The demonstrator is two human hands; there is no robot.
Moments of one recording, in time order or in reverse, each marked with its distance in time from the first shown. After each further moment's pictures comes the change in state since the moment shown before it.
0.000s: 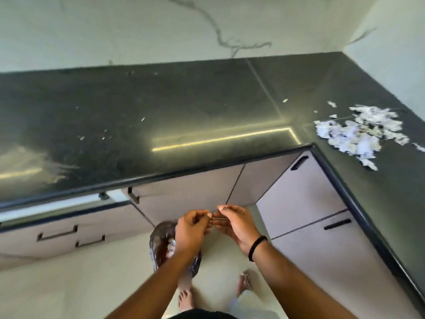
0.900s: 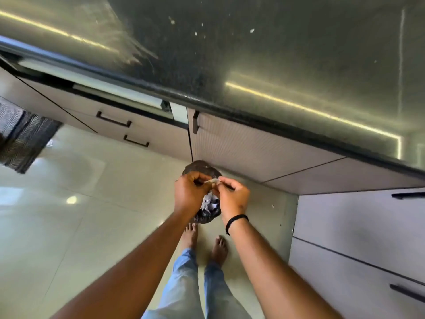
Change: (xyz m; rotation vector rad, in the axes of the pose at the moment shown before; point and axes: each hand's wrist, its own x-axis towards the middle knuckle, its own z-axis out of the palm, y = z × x) left_hand 0.038 -0.105 -0.083 0.141 0.457 -0.042; right_hand 0.090 0.138 0.105 -0.433 0.014 -0.103
